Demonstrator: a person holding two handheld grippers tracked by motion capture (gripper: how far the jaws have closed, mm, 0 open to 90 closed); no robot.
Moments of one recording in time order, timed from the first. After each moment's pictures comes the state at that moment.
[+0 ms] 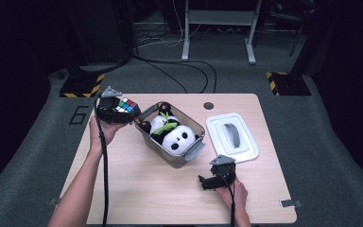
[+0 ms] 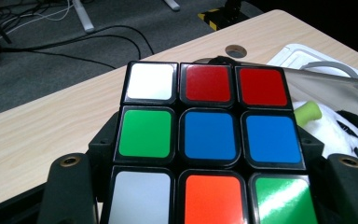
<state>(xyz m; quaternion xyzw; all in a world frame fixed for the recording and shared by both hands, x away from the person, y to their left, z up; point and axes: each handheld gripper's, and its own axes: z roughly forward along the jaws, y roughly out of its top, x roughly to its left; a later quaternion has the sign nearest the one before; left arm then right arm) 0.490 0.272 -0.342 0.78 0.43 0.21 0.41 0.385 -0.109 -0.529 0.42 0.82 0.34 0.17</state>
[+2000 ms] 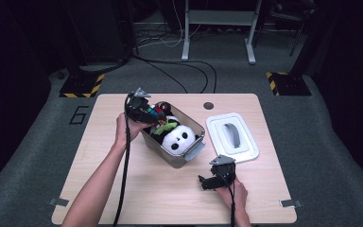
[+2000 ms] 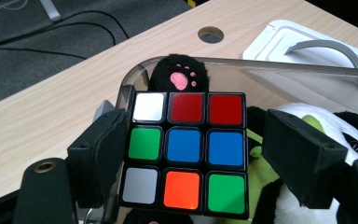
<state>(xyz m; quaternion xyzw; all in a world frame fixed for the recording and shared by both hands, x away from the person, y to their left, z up) 0.526 0.207 -0.374 0.82 0.39 0.18 0.39 0.384 -0.109 -0.529 0.42 0.82 0.34 0.17</state>
